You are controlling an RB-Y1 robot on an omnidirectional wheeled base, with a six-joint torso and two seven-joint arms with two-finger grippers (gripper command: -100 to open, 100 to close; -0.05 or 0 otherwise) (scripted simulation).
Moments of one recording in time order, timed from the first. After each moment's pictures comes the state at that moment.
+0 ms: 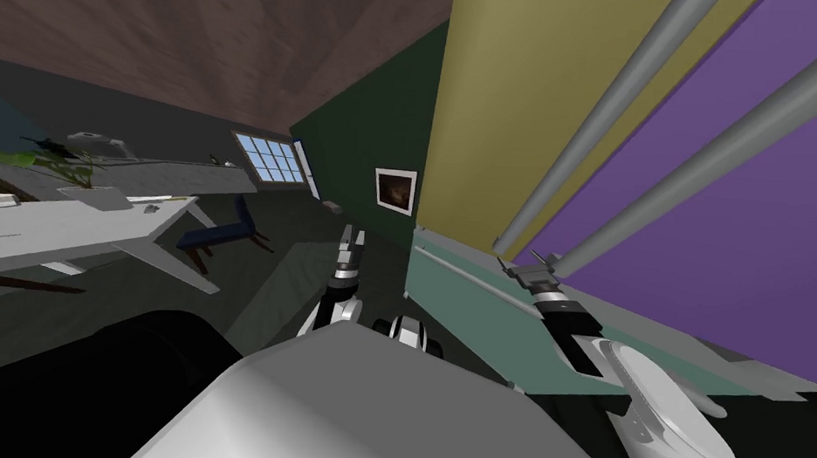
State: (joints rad) left arm 0.53 -0.04 -0.04 -2.21 0.01 -0.64 -0.16; right arm 0.18 -0.54 -0.30 -1.86 0.95 -0.35 0.66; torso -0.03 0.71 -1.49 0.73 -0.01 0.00
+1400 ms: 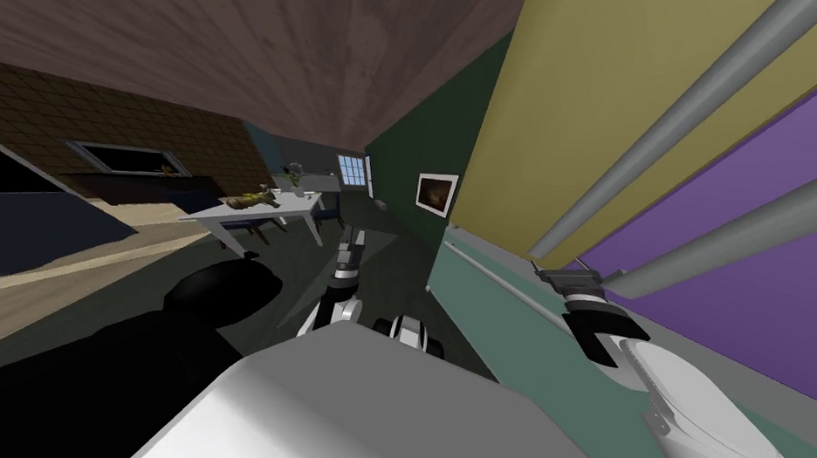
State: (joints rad) left arm 0.53 -0.04 -0.04 -2.21 0.01 -0.64 -0.16; right arm 0.12 -0.64 -0.38 -1.69 1.17 -0.12 0.47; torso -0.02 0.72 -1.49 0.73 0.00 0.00
